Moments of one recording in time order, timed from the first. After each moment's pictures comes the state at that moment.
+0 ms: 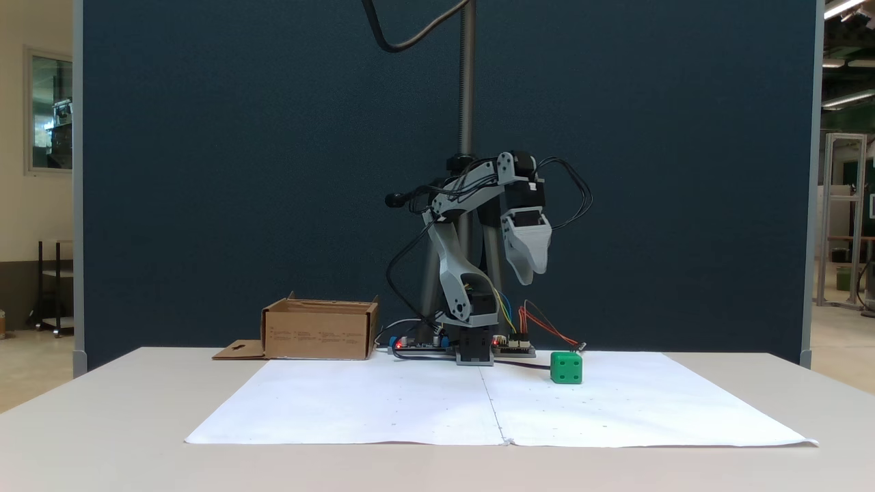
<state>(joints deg) -43.7 118.8 96.7 72.8 32.8</state>
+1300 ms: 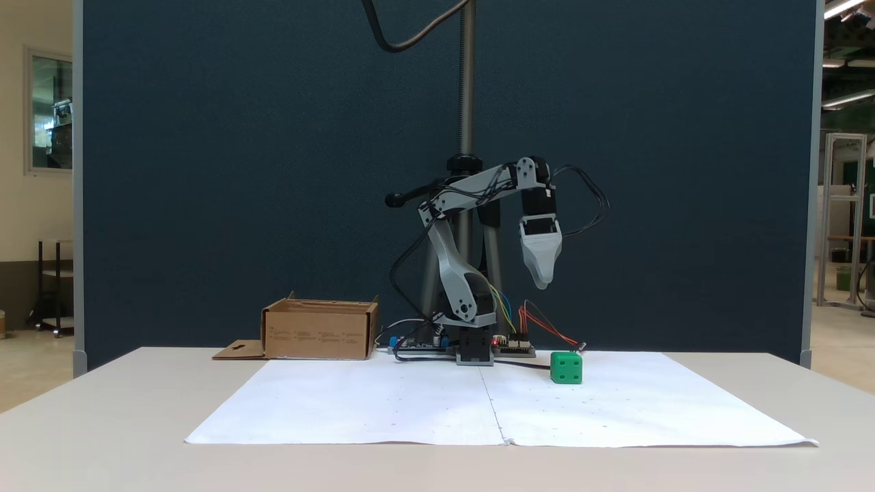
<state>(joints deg) -56.0 115.7 96.9 72.0 57.9</state>
